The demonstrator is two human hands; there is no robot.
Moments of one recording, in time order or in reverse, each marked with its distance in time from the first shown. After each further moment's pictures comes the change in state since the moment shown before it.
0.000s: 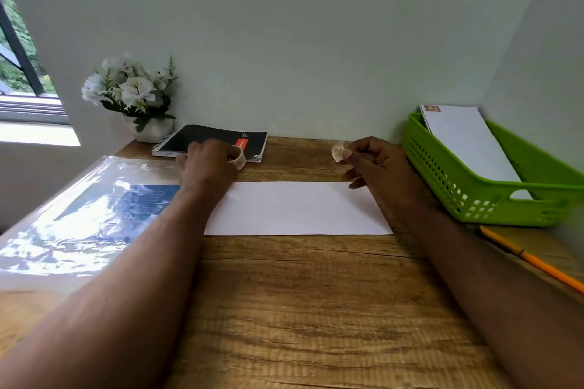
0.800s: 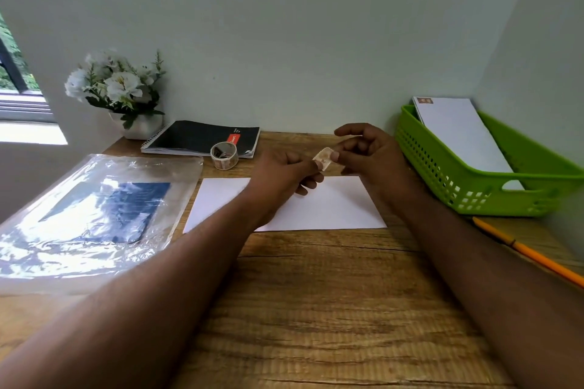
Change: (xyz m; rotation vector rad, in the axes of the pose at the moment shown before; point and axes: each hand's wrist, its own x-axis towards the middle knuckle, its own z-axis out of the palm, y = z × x) left_hand -0.053 0.094 0.006 -1.084 -0.418 -0.012; right_hand 0.001 -0.007 -0.003 0.118 -0.096 -0.017
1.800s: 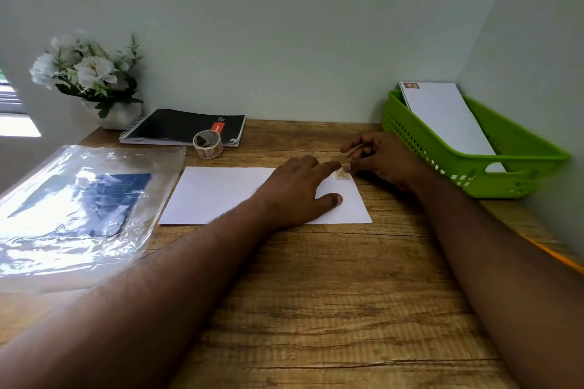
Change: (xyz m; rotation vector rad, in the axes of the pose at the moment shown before) left_hand -0.001 -0.015 0.031 1.077 -0.341 0.310; right_hand 0.004 0.016 -0.053 -0.408 -0.110 0.283
